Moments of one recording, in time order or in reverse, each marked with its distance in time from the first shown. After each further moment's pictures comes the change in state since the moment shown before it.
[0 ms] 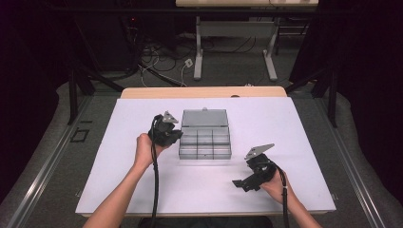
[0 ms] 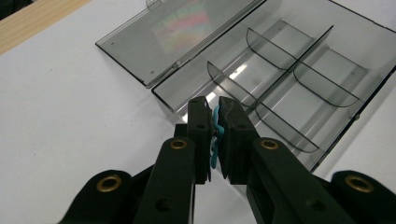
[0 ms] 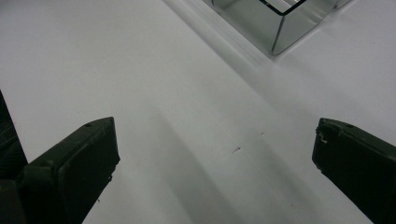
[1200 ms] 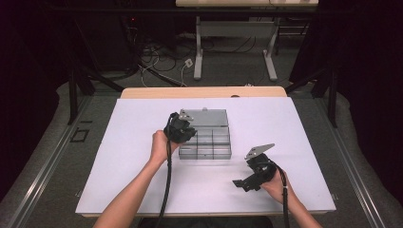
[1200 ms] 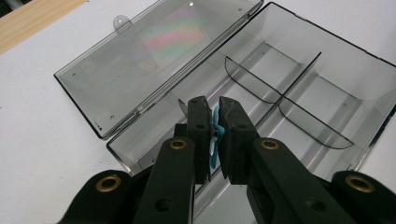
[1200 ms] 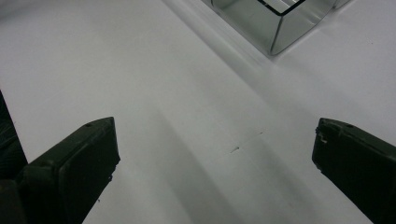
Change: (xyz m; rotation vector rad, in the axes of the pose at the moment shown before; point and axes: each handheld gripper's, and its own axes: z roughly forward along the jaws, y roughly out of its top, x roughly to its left) left arm -0.016 0.023 0.037 -0.010 -0.035 0.015; right arm 0.000 0.000 -0.001 -0.003 0.002 0.002
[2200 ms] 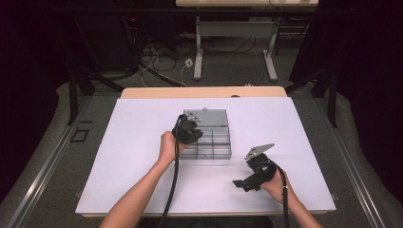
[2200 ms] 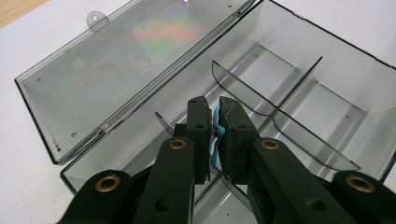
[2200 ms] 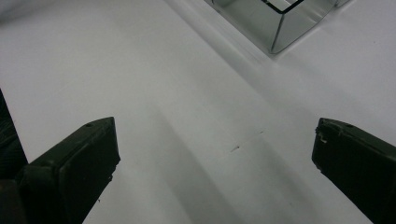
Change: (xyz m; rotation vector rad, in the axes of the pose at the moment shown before) left arm -0.010 0.005 0.026 0.015 -0.022 -0.013; right arm -0.001 0.000 0.000 0.006 0.003 -0.001
